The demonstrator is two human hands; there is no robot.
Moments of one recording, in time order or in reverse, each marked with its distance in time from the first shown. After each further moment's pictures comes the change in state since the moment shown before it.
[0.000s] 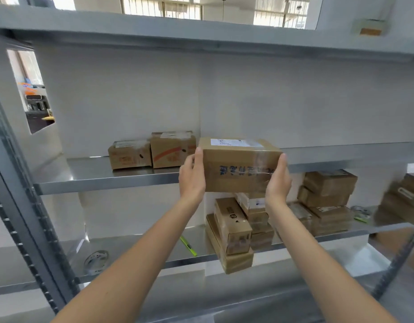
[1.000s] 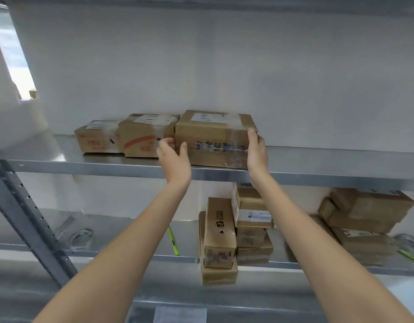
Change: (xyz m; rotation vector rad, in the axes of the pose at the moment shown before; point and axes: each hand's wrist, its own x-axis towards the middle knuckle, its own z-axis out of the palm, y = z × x) left_hand 0.096 -0.047 0.088 0.221 0.538 0.063; right_hand 0.165 0.048 0.064 -0.119 -0.531 0.105
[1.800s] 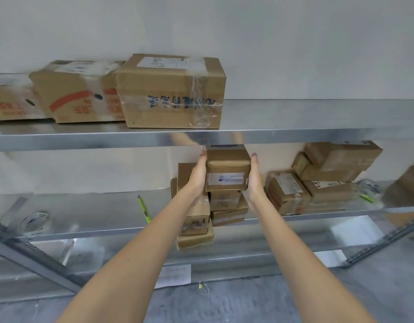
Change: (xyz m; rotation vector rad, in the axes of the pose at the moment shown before) left_hand -0.102 -0.106 0.097 -0.191 -0.844 -0.654; right_hand -0.028 0.157 -0.095 0.080 0.108 0.455
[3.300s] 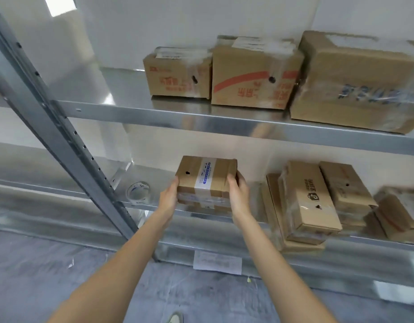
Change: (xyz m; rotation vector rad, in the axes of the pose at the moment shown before) left_hand -0.055 -0.075 -0.375 -0.004 0.548 -0.116; right_hand -0.081 0.143 0.304 -0.196 -0.198 -0.073
